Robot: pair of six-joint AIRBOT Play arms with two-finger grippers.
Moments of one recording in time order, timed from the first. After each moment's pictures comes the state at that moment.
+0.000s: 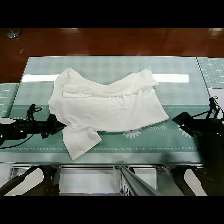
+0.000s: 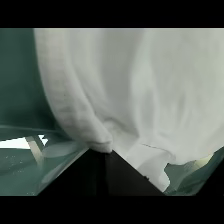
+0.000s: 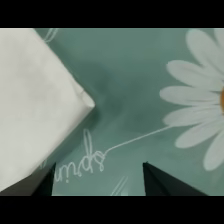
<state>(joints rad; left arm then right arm) 0.41 -1.14 0.40 0.69 -1.06 -1.20 -0.43 -0.84 0.45 -1.07 1.01 1.52</state>
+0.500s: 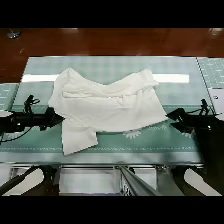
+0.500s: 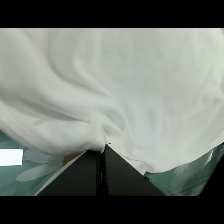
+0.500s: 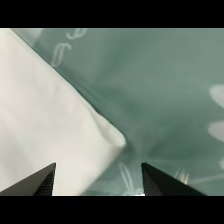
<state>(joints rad) 0.39 -1.16 0.51 0.67 -1.09 -1.16 -0.41 -1.14 0.49 -0.79 0.93 1.41</state>
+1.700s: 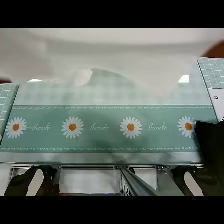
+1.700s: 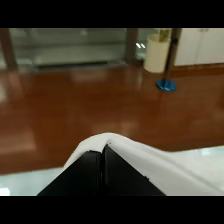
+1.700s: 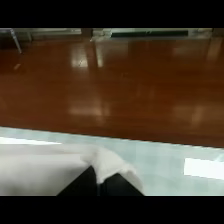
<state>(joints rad) 0.29 -0.65 1.76 1.04 -1.23 -1.34 -0.15 -0.67 1.68 -1.18 1.29 1.50</state>
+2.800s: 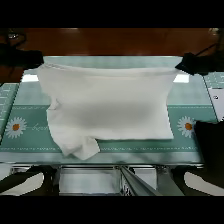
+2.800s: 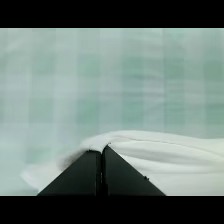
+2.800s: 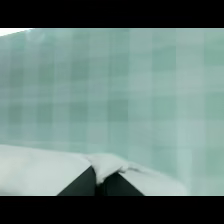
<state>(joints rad) 0.03 -1.27 1.38 1.37 -0.99 -1.55 -0.15 -1.30 1.33 -1.01 1.03 1.44</state>
